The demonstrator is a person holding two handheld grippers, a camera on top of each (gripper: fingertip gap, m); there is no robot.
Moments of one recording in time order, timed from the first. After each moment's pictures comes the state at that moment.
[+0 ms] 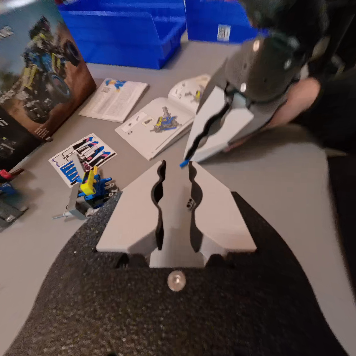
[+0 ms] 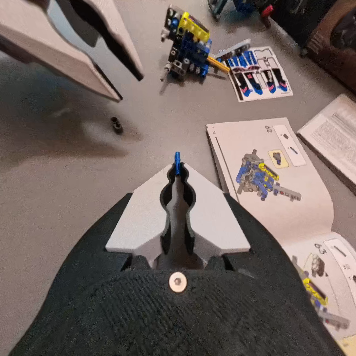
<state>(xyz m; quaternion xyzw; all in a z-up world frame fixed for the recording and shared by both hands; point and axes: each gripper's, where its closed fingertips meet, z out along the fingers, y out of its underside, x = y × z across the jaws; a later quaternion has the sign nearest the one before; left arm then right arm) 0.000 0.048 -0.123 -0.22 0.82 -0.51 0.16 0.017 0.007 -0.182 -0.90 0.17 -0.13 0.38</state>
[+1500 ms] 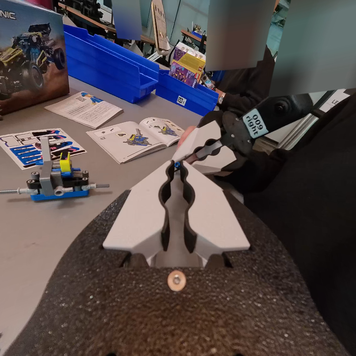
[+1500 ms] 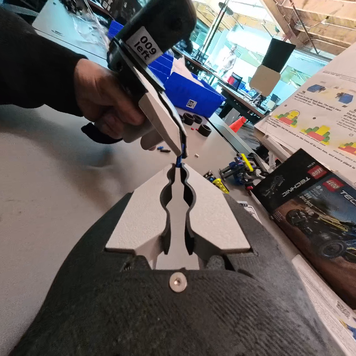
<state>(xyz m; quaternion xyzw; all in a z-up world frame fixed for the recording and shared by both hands) -0.030 0.077 -0.086 -0.27 0.70 -0.66 0.00 -0.030 0.089 -0.095 -0.75 -0.06 -0.25 0.61</state>
